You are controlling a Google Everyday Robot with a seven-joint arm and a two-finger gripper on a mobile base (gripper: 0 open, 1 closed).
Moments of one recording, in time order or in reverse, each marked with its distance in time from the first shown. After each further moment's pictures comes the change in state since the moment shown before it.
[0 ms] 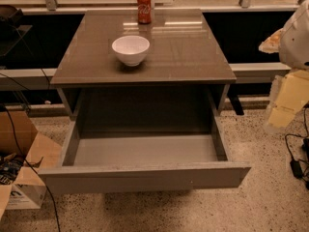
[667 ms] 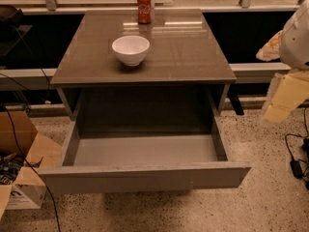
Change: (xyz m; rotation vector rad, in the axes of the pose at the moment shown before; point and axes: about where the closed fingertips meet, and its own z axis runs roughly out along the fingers) arm 0.000 0.000 0.000 0.003 -0.002 -0.001
